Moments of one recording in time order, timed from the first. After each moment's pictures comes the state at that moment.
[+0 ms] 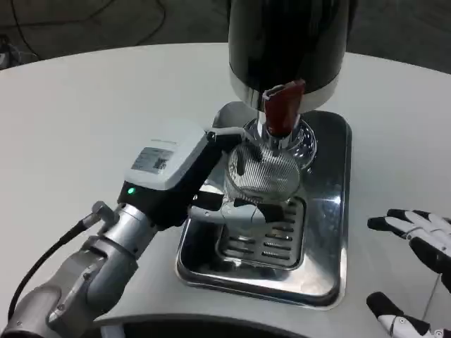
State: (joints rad) left arm -0.67 0.44 -0.28 0.61 0.75 -0.58 0.35; right arm 0.53 -0.36 -0.27 -0.90 -0.52 -0.07 0.34
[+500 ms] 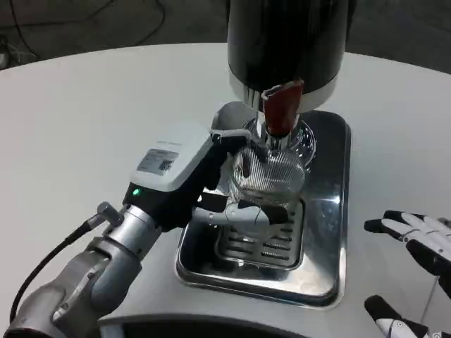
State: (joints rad) left arm -0.68 0.43 -0.30 0.65 0.74 -0.61 0.37; right arm 0.53 -0.37 -0.27 -0.90 -0.53 -0.09 0.34
